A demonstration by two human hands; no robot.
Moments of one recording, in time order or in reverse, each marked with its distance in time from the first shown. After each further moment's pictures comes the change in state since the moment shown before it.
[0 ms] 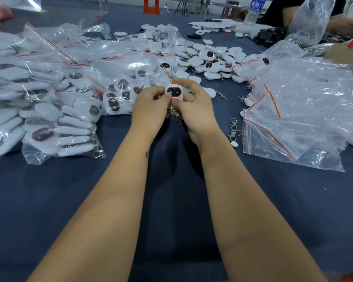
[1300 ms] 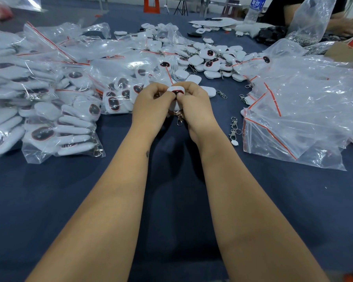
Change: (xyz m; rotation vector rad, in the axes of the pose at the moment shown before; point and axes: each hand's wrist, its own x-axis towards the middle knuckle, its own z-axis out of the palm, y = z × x) left_hand -0.004 0.004 0.001 -0.052 0.011 -0.043; right_hand 0.005 -0.001 0.005 -0.060 0.071 0.076
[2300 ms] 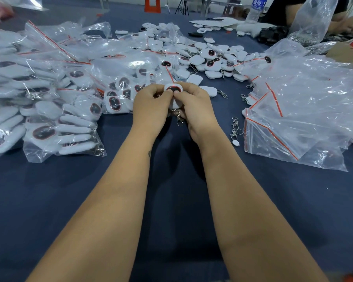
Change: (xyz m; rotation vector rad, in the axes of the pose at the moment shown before) left_hand 0.004 -0.004 0.001 0.031 0.054 0.044; right_hand -0.006 -0.004 0.001 0.013 -0.012 0.004
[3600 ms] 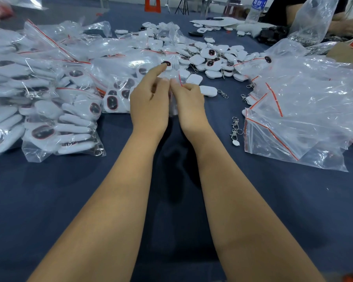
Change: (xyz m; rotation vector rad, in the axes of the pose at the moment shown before) left_hand -0.013 0.007 0.002 -0.060 0.142 0.178; right_hand -0.008 -0.002 0.015 -0.428 0.089 -0.112
